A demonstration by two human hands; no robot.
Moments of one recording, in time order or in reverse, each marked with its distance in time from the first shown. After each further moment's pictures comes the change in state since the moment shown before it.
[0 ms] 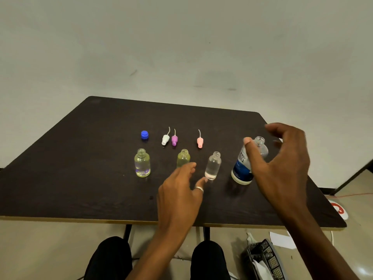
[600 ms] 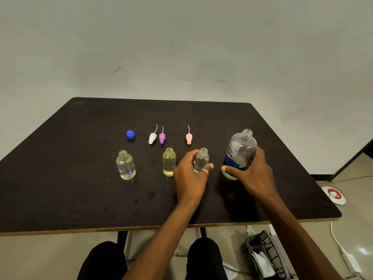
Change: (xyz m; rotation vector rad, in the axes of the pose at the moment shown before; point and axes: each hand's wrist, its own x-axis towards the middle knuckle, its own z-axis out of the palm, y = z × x) left_hand 0.036 0.001 0.093 -0.371 -0.080 -0.257; right_hand -0.002 0.111 0.046 0.015 -0.430 0.501
